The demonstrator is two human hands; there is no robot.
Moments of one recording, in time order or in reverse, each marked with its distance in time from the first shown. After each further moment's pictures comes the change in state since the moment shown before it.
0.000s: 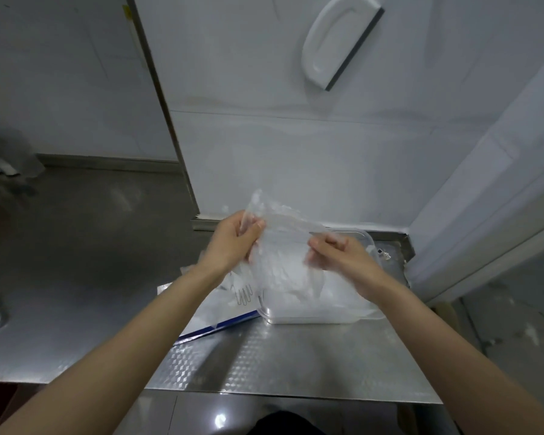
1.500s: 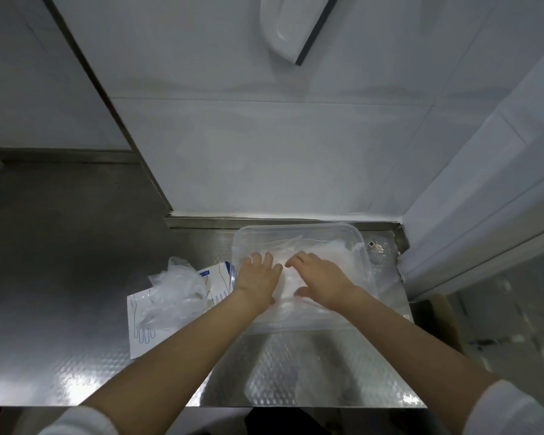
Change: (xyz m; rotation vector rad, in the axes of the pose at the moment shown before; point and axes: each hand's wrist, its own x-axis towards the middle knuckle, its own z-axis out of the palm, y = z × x) left_hand 0.041 -0.079 0.101 1.628 -0.567 0.138; right_hand 0.050 0.081 -0.034 -1.441 -0.275 -0.089
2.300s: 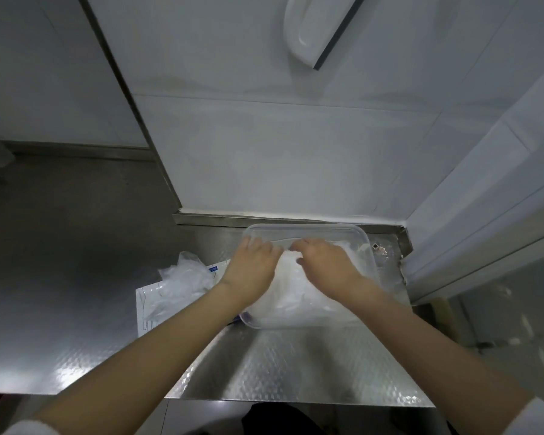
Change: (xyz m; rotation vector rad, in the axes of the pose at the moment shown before) left_hand -0.022 -0.029 -0.006 -0.117 0.441 0.034; right_hand -0.006 -0.030 -0.042 -0.013 0.175 0.101
